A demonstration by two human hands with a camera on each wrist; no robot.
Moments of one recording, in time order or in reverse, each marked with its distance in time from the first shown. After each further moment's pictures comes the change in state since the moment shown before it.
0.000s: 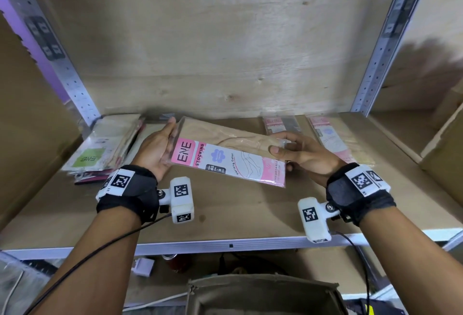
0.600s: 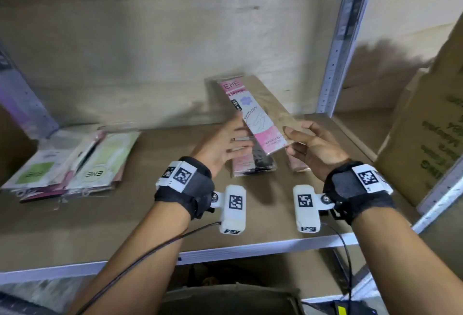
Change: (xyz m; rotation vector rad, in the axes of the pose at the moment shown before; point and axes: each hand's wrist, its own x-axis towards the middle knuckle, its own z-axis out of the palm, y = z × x) left_hand -0.021 -0.031 0.206 0.057 -0.335 -0.084; right_hand -0.021 0.008 -0.100 0.484 0.433 0.023
